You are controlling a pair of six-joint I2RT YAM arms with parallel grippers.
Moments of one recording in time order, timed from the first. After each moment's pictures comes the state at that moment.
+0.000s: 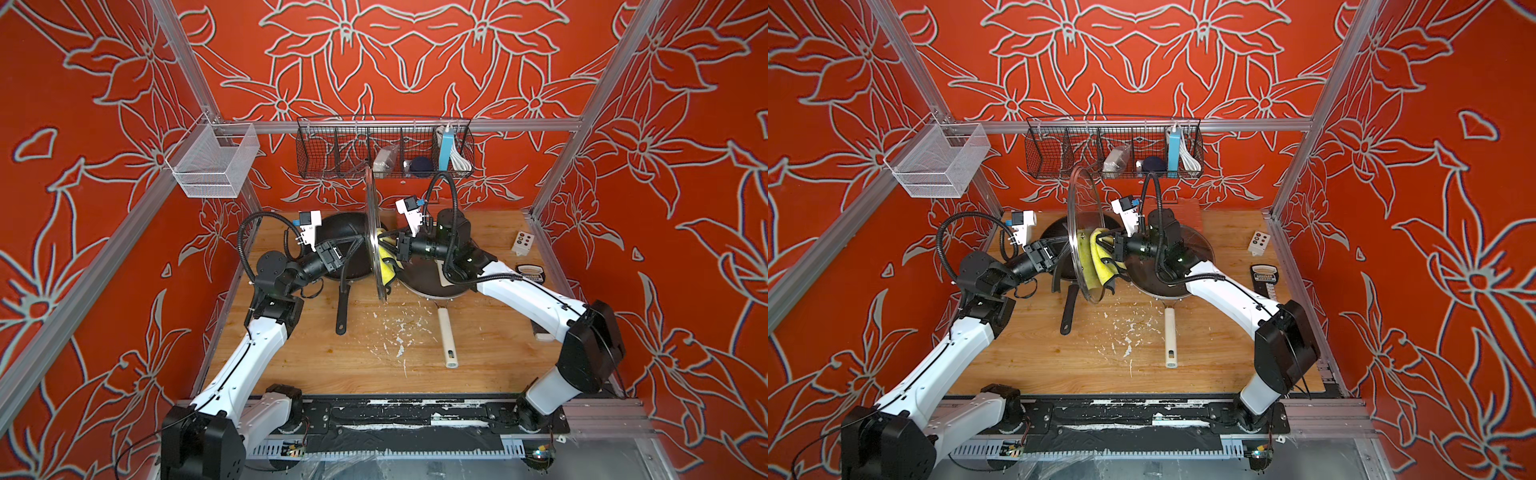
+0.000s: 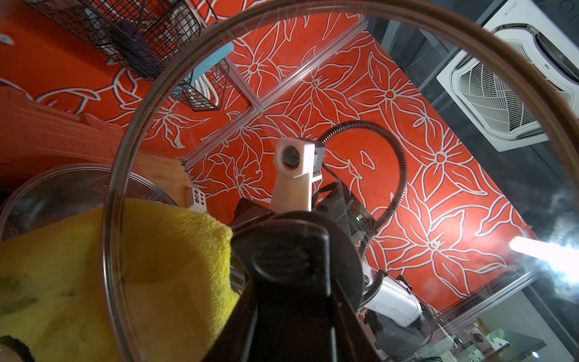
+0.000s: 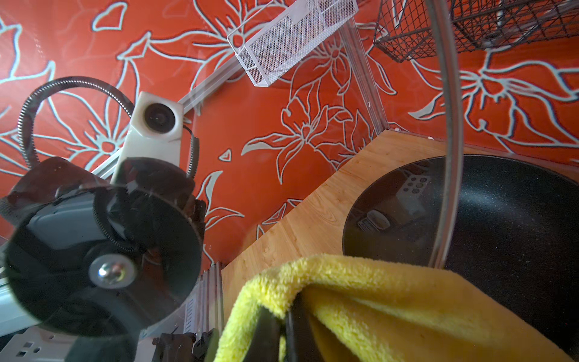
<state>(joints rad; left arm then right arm) -0.13 1.04 0.75 0.61 0.83 -1.18 0.71 1.61 1.33 0.18 -0.63 0.48</state>
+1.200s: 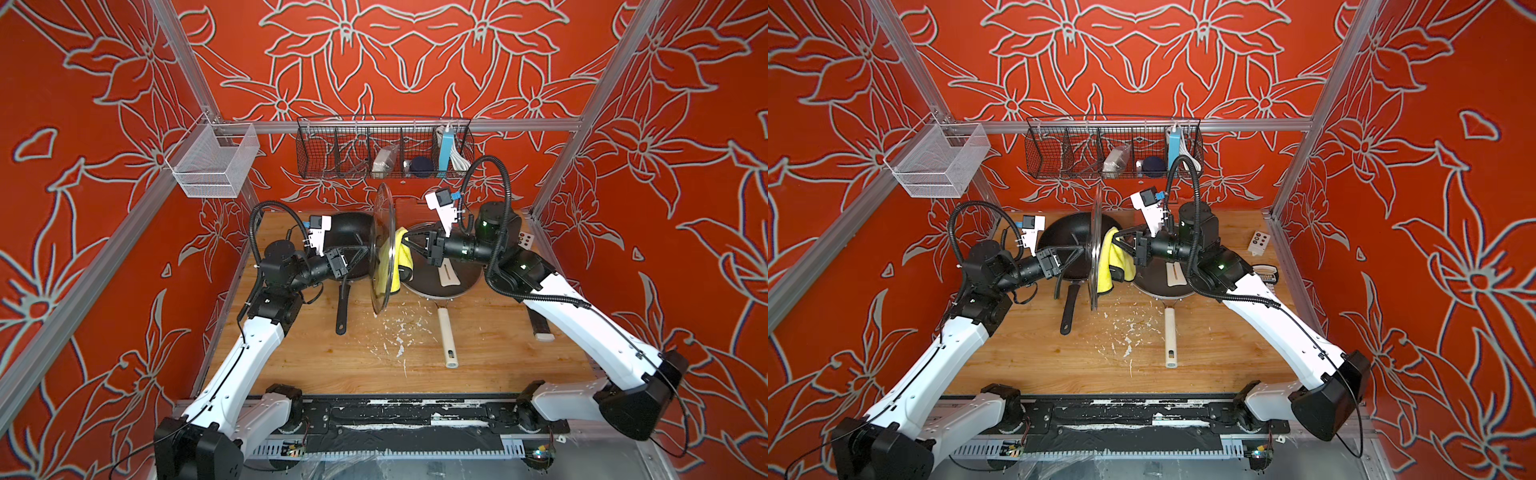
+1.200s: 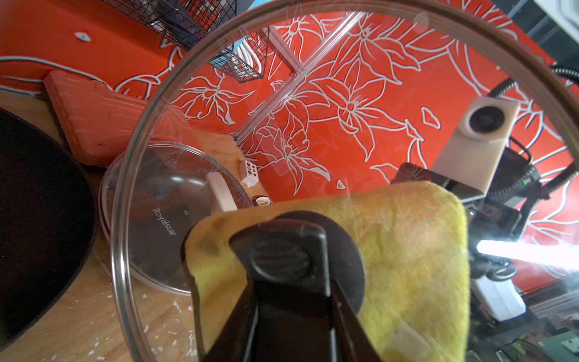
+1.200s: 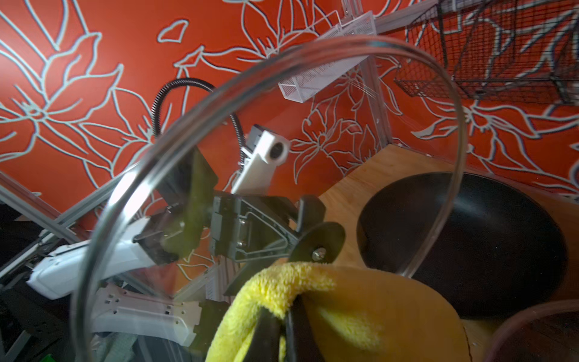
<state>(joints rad) -0.15 1.01 0.88 0.09 0.84 -0.74 0.66 1.32 1.39 -0.20 -0.62 0.37</state>
